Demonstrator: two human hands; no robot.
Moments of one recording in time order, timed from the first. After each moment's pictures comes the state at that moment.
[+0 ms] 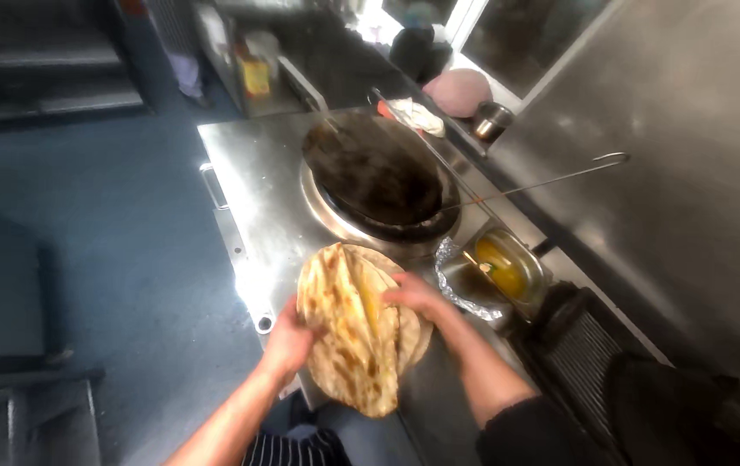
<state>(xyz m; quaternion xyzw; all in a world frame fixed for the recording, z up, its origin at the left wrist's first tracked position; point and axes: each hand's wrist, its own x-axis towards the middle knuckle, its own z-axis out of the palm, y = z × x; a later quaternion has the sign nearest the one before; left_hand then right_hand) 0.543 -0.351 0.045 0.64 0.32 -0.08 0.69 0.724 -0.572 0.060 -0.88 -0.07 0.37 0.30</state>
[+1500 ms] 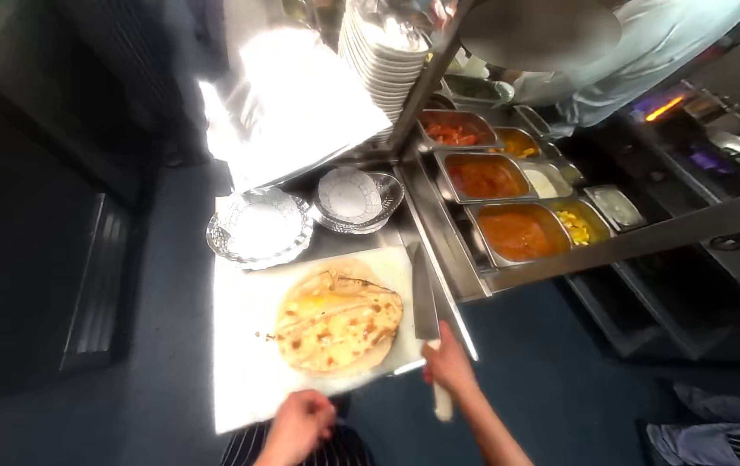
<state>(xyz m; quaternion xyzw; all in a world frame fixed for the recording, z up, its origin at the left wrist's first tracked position) 0.074 0.094 -0.048 0.13 0.70 0.35 0.60 0.264 0.339 -0.003 -0.65 -0.64 0.40 -0.07</state>
